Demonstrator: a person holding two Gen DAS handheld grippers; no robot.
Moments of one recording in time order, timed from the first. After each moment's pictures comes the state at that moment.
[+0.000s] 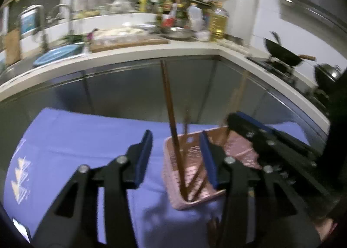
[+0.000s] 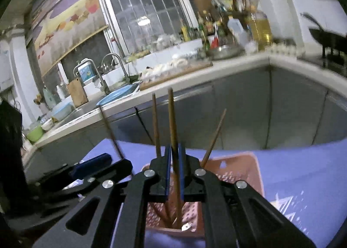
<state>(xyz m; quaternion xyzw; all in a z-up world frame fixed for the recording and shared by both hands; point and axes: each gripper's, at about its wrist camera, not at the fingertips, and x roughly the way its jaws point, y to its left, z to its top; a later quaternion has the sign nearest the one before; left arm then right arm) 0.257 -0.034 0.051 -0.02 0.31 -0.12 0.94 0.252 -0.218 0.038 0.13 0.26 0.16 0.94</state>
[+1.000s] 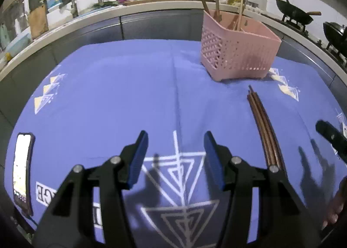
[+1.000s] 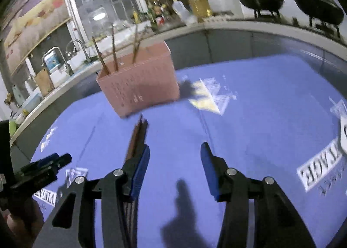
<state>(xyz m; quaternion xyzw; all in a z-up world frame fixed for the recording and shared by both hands) 0.091 0.023 -0.071 0.03 0.39 -0.07 0.92 0.032 -0.253 -0.071 0.15 0.32 0.01 0.94</state>
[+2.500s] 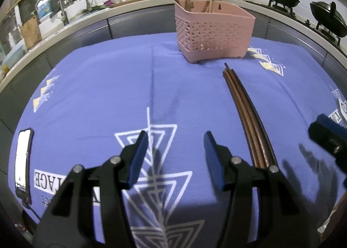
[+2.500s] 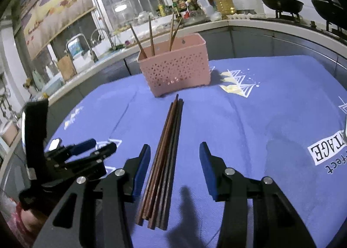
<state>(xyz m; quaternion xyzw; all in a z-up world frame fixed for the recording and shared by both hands) 0.055 -0.012 -0.079 0.07 0.39 -0.08 0.91 -0.008 -0.215 -0.061 0.12 0.33 0.08 0.93</state>
